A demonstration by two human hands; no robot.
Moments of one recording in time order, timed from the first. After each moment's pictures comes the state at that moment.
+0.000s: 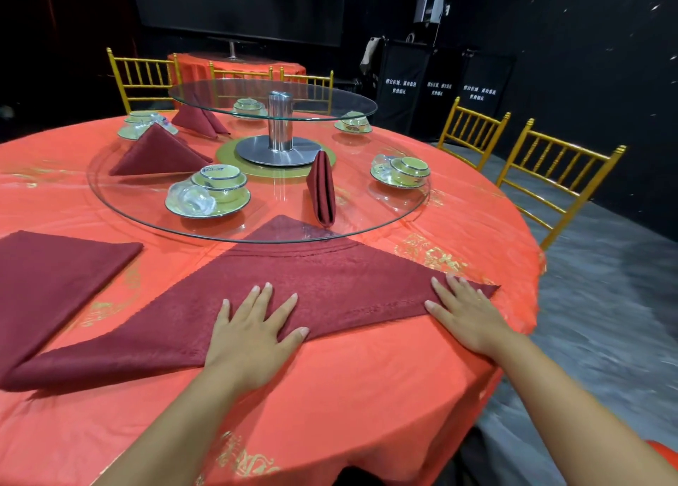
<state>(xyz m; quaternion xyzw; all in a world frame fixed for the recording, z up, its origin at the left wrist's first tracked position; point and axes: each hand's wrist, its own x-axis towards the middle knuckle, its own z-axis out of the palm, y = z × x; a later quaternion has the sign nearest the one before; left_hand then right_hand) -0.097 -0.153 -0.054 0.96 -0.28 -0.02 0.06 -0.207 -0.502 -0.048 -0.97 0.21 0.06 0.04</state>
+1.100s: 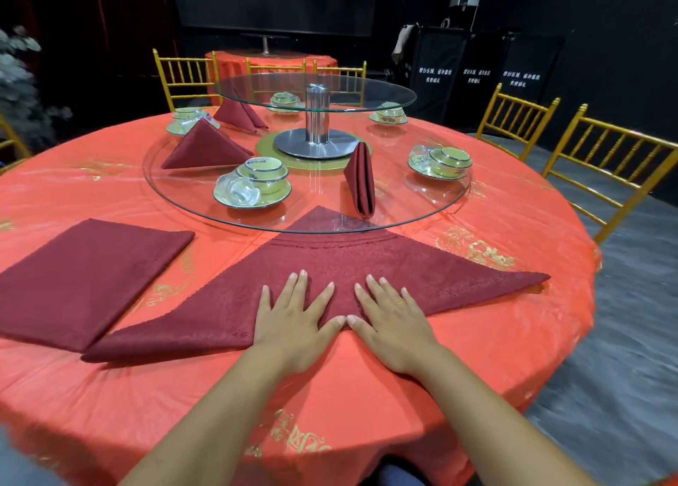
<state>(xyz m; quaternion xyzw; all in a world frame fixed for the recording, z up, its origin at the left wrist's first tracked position) -0.095 -0.145 -0.051 0.96 -0.28 -0.04 0.04 -0.164 -0.322 -0.053 -1.00 0.05 0.00 0.08</state>
